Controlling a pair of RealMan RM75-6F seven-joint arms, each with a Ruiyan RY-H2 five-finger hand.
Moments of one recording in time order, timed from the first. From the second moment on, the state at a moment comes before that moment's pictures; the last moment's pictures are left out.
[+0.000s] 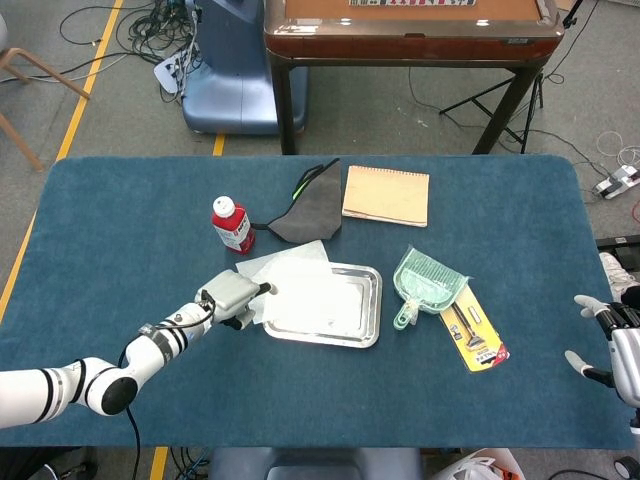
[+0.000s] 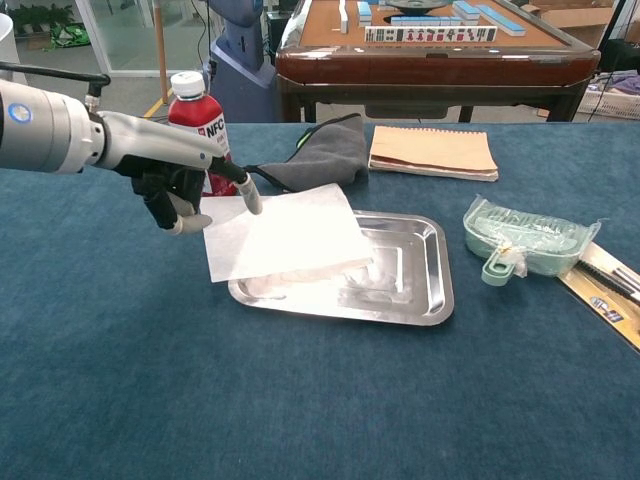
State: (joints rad) left arm -1.15 -1.21 0.00 -1.74 0.81 0.64 0.29; right arm 0.00 -1.01 0.07 -1.68 -1.50 1.55 -0.03
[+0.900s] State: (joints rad) left arm -1.36 -1.50 0.05 -1.55 0.41 0.74 0.63; right arm 0.00 -1.01 0.07 -1.66 -1.50 1.55 0.00
